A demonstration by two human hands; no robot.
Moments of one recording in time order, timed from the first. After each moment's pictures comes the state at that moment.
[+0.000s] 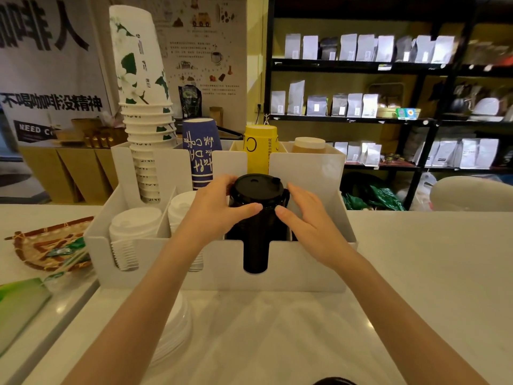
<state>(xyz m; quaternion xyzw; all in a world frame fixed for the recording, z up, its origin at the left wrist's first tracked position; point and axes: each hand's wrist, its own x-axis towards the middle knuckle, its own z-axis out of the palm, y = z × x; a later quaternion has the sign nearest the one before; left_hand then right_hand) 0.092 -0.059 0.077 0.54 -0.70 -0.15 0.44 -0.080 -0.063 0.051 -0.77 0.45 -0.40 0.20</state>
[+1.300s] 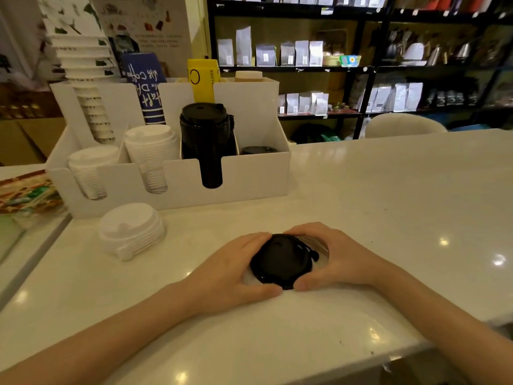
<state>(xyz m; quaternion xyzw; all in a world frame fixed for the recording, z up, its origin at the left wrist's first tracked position) 0.044 0.104 -0.044 0.37 -0.89 -0.21 0.16 -0.170 0.125 -0.027 -0.75 0.50 -0.26 0.33</state>
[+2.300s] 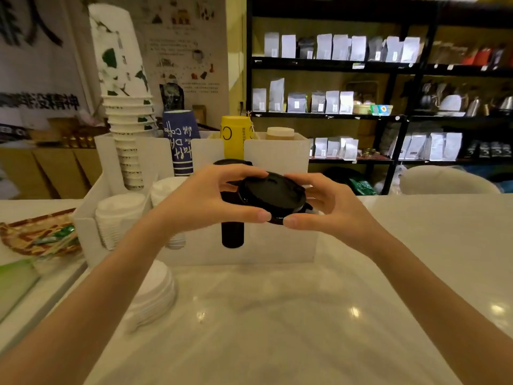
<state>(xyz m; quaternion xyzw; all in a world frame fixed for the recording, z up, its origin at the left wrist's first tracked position) 0.072 0.015 0.101 0.39 -0.83 -0.23 0.34 -0.140 0.019 0.074 -0.76 0.40 -0.43 0.29</state>
